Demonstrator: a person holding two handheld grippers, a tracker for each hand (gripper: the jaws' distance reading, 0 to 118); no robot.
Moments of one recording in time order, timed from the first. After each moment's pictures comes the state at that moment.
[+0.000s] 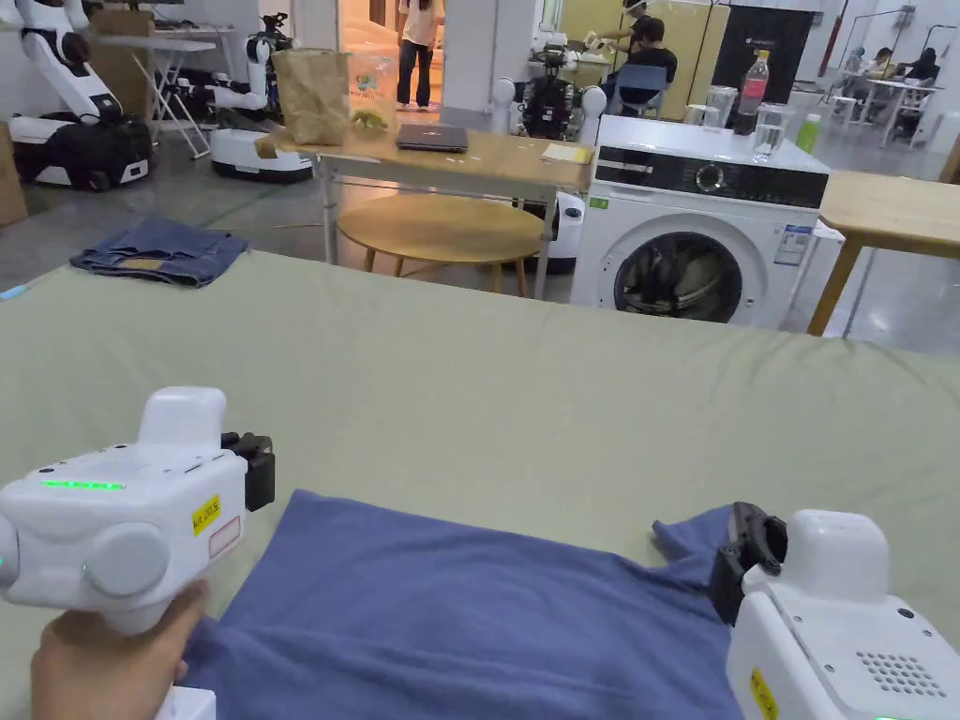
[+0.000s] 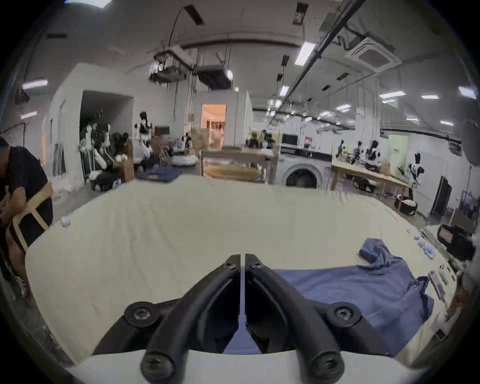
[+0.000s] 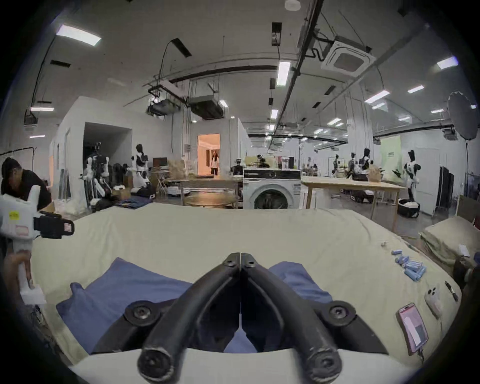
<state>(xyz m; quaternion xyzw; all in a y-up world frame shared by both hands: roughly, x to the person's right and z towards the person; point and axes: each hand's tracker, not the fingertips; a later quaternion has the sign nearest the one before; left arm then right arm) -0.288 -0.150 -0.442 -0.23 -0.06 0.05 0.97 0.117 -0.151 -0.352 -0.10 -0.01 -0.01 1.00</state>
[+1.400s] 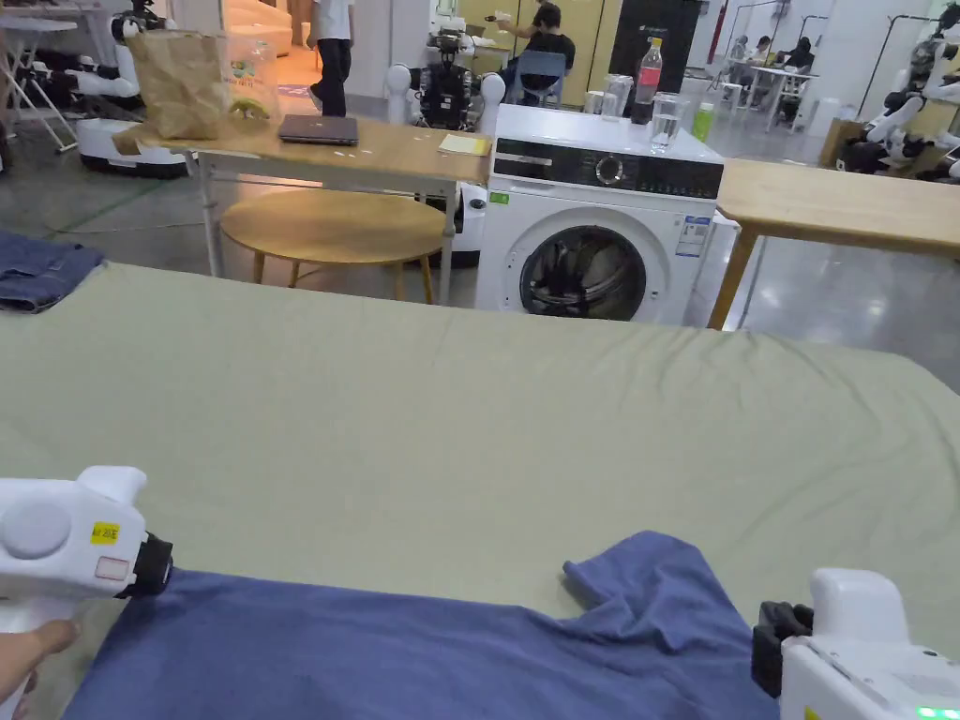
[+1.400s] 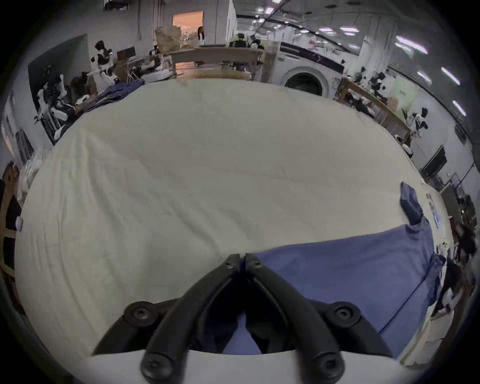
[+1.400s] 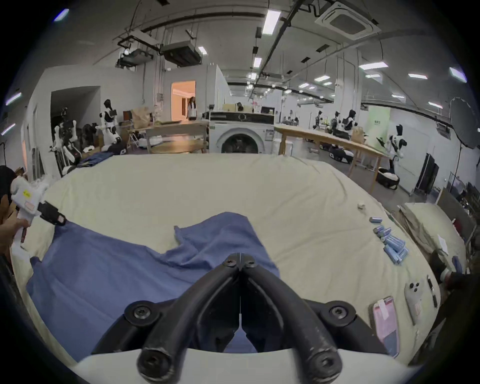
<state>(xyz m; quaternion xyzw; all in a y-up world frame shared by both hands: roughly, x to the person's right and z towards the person) -0.290 -0.216 -0.600 -0.47 -0.11 0.01 0.88 0.236 -0.172 -0.437 -0.28 -0.09 0.00 0.96</state>
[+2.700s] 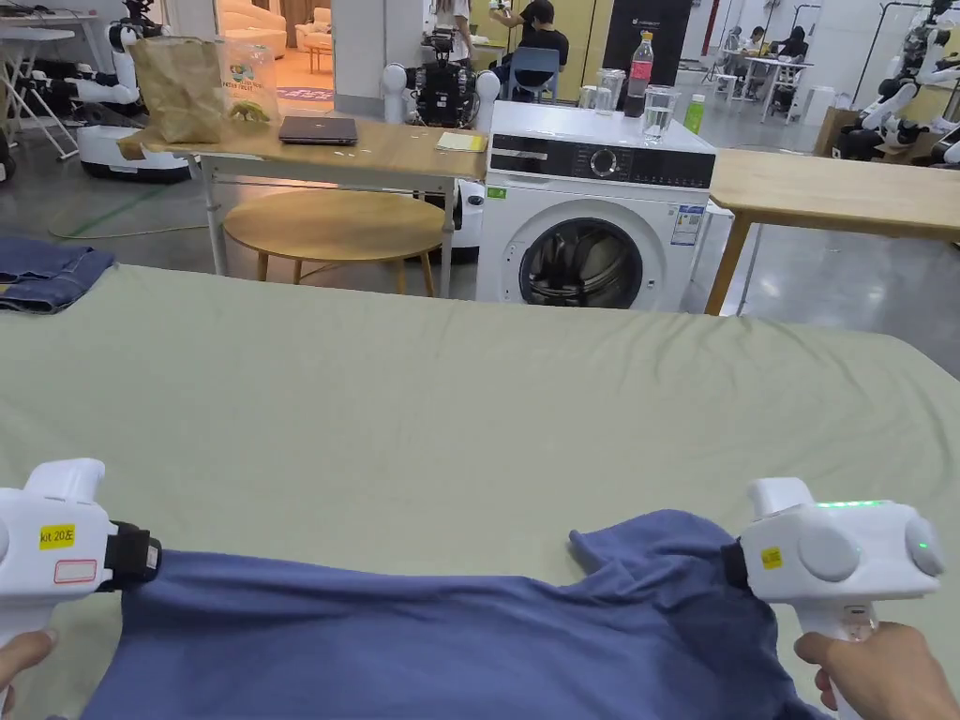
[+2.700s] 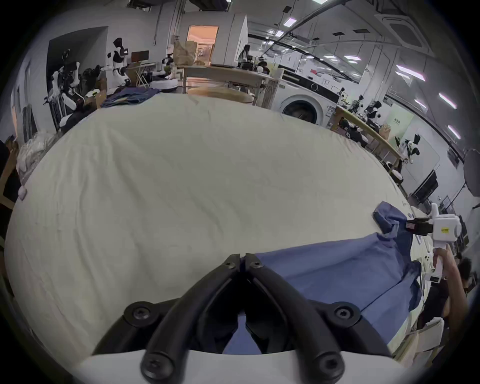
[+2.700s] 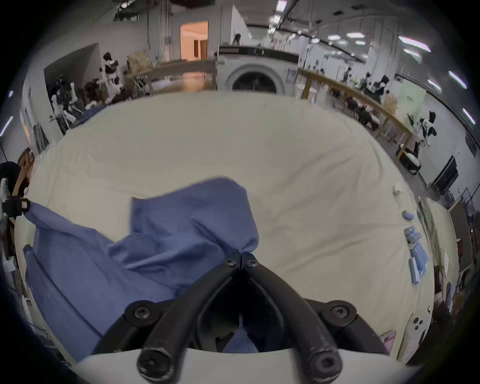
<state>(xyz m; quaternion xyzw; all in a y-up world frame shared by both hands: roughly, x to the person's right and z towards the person) -0.313 -0.188 -0.534 -0.42 -0.11 0.07 0.90 0.281 -0.198 -0.526 -0.42 -0.03 0.02 0.91</state>
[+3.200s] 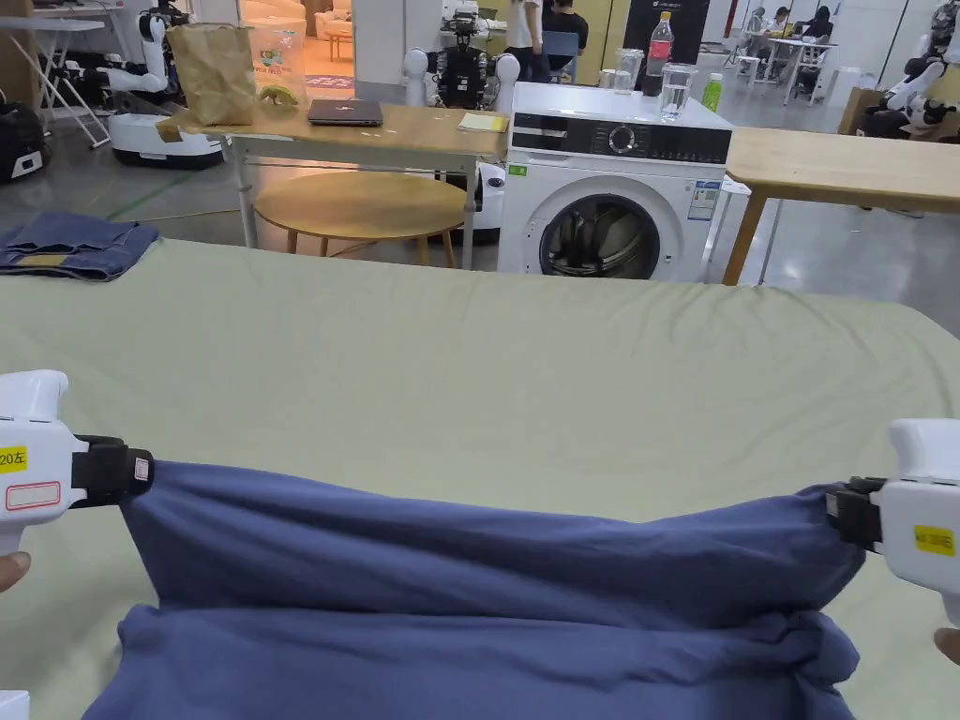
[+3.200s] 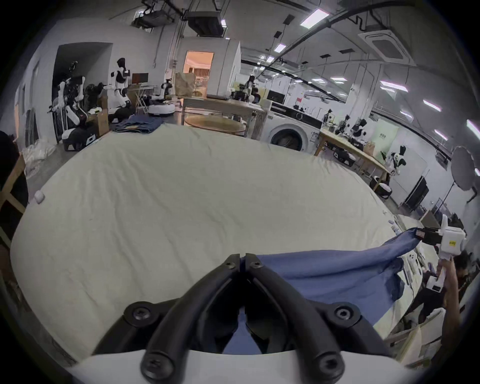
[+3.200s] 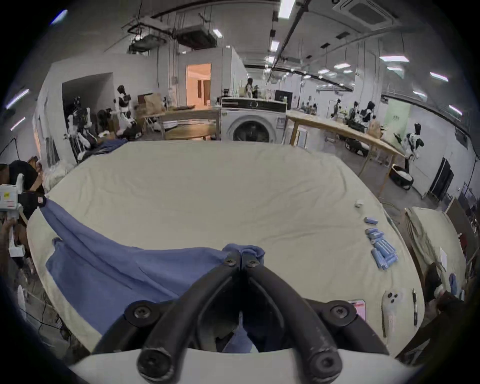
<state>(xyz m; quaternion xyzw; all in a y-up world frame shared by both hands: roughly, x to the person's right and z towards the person) -0.351 -0.135 -0.429 -0.34 -0.13 0.08 0.93 0.267 -0.119 -0.356 -0.32 -0.03 0.01 0.95</state>
